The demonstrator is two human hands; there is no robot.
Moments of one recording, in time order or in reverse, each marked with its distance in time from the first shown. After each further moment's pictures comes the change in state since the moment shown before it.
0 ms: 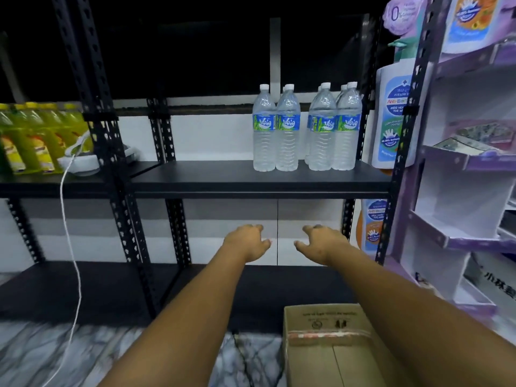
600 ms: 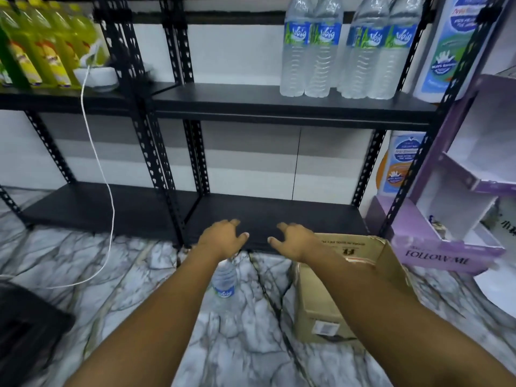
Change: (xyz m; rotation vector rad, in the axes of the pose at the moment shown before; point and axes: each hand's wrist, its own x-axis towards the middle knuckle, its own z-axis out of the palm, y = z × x) left_hand -0.118 -0.102 0.118 -0.127 -0.119 -0.196; right_hand -0.065 -0.096 0.143 0.189 -0.253 -0.129
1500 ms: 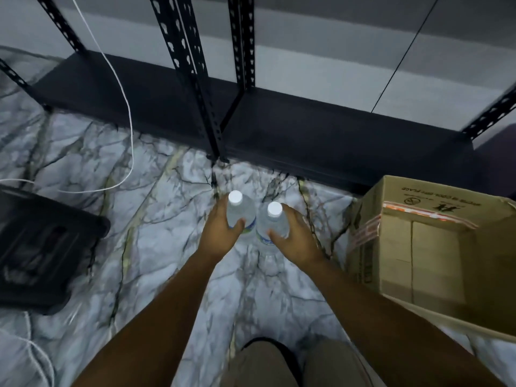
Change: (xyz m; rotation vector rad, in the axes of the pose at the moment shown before) left_hand 0.041 -0.183 0.162 -0.688 0.151 -0.320; right_hand 0.114 -0.066 0.237 0.735 -0.045 -0.124
